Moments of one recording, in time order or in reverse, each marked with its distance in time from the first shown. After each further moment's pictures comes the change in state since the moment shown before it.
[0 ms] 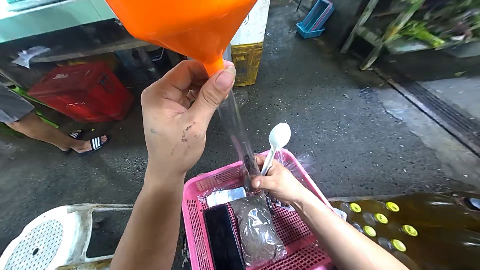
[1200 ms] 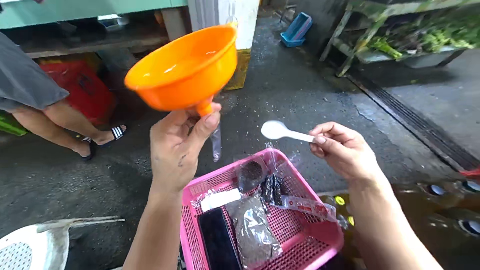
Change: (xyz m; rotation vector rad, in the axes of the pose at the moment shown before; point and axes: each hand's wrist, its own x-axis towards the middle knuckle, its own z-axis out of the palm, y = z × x) left_hand -0.045 -0.038 -0.015 -0.104 -0.022 -0.101; right_hand -0.051 -0.092 -0.086 -0.518 0.374 -0.241
